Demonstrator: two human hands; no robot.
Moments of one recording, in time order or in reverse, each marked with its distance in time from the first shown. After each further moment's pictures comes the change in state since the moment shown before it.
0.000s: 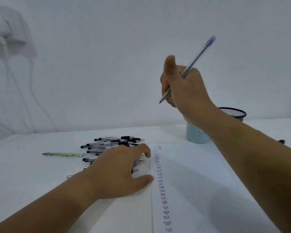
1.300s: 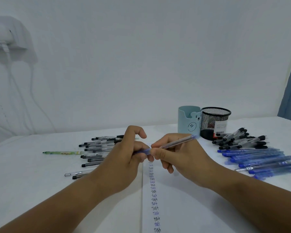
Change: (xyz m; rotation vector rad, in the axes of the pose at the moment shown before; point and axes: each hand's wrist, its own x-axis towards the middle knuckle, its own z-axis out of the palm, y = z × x) left_hand -0.002 0.036 0.007 -0.564 0.191 0.053; right_hand -0.120 0.032 -0.028 0.073 -0.245 0.355
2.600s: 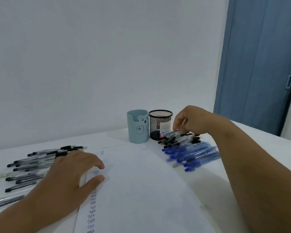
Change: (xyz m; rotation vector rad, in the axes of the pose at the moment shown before) left_hand -0.001 -0.021 0.014 0.493 -0.037 0.100; right_hand 0.006 -0.037 -0.205 -1.036 0.081 0.404
